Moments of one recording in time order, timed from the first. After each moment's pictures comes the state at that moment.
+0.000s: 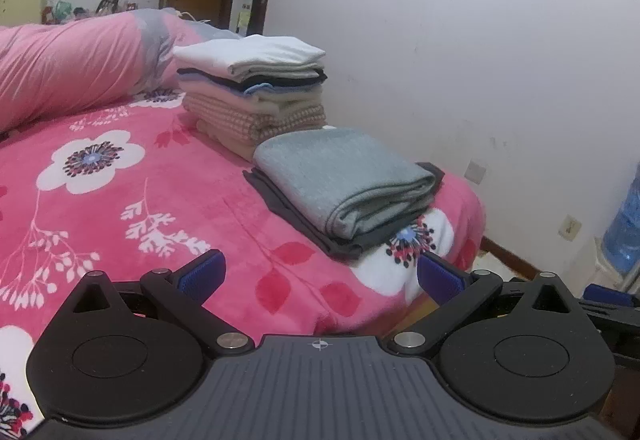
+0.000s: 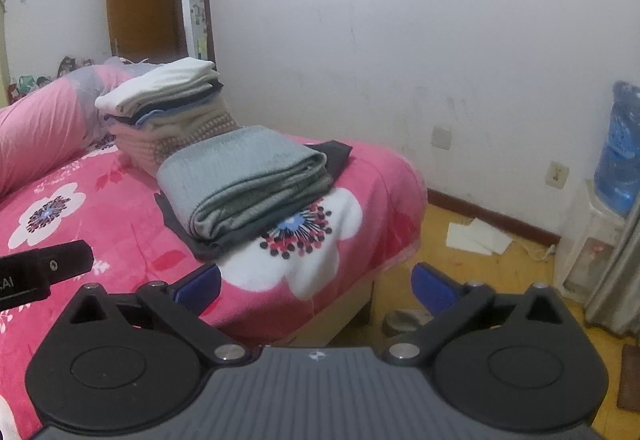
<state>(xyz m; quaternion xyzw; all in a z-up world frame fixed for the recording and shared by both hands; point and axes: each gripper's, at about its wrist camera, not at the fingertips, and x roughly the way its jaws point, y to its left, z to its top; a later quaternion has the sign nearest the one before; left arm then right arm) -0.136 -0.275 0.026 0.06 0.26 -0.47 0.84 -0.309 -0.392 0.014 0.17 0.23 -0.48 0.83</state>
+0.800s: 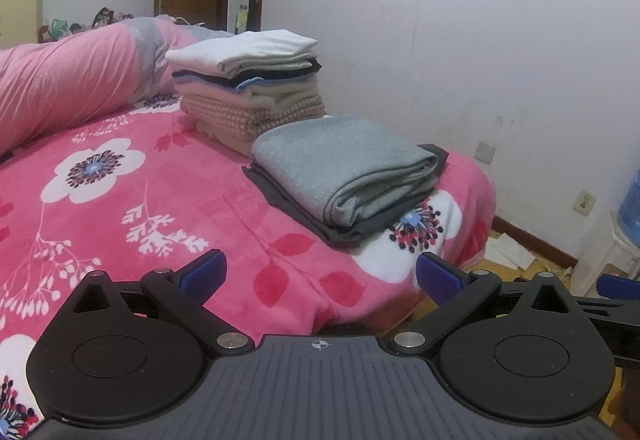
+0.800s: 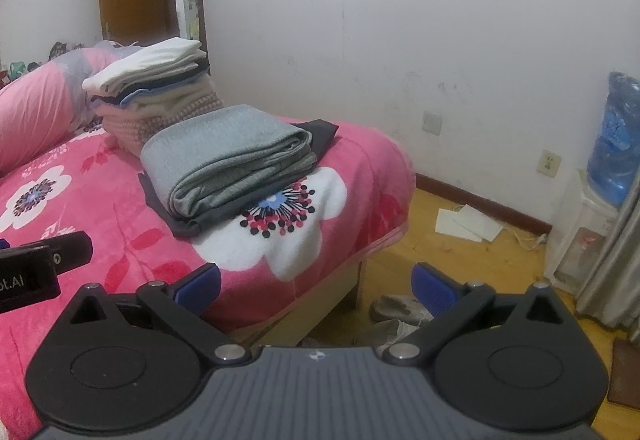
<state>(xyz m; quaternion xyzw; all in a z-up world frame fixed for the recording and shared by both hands) -0.154 -0.292 0.019 0.10 0.25 -0.46 0.85 -0.315 -0.401 0.001 0.17 0.25 -0.48 0.82</state>
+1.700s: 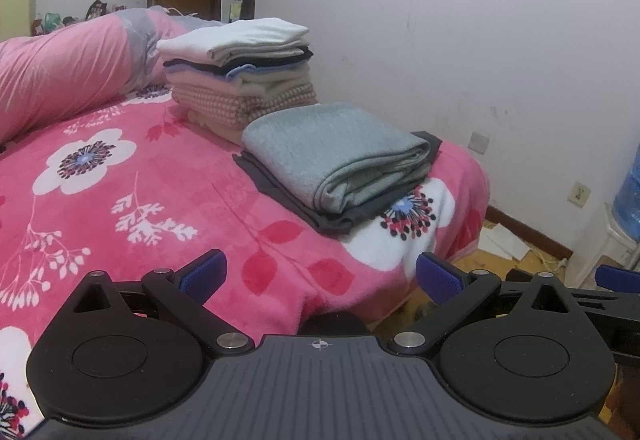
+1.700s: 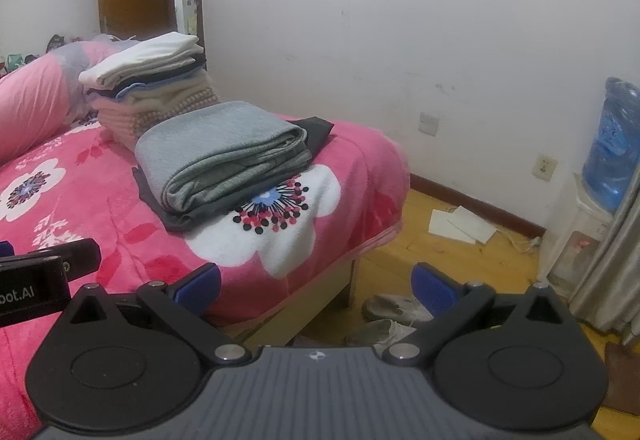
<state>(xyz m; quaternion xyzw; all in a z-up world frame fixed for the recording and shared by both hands) -0.159 -0.299 0.011 0.10 0.27 -0.46 0.84 -0.315 -0.402 -0.002 0.16 0.26 -0.49 0.82</state>
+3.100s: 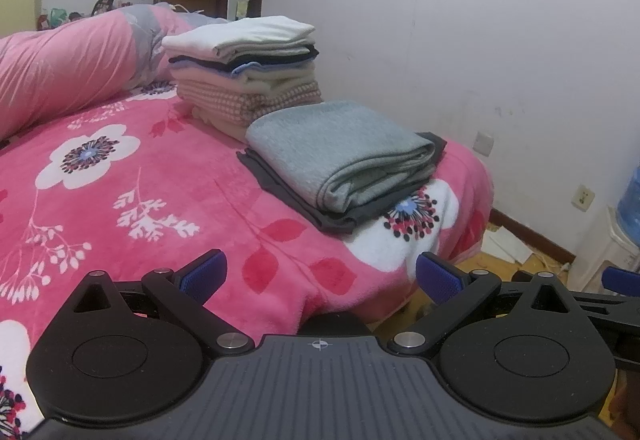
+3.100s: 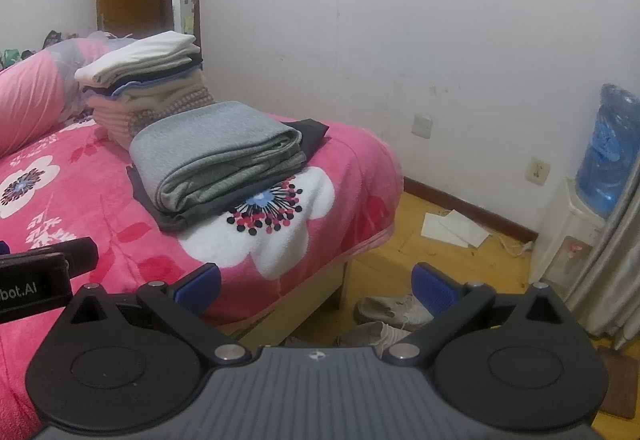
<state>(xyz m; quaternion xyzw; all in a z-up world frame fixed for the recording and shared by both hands) -0.159 -0.299 0.011 0.10 0.27 -0.46 0.84 -0.315 -0.402 -0.001 0.15 0.26 -0.49 0.82</state>
